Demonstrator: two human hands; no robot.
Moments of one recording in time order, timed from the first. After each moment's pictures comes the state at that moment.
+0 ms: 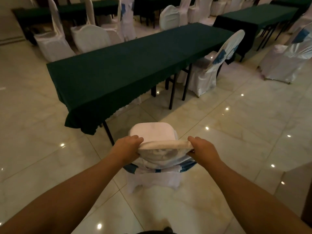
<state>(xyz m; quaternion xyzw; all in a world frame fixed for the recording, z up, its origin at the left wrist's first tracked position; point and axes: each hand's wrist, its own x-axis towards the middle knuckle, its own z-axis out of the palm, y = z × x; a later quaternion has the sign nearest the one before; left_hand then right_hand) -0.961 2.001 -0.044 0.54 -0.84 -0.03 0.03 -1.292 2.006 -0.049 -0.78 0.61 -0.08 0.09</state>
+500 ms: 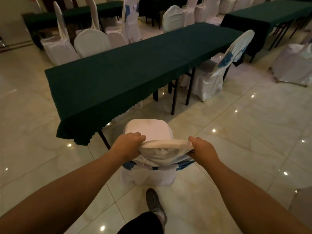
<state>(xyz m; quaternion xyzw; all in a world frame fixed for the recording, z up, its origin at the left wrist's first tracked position) -1.019 1.893 -0.026 0.53 -0.84 0.01 -0.03 -1.343 1.887 -0.069 -0.77 0.62 -0.08 0.12</state>
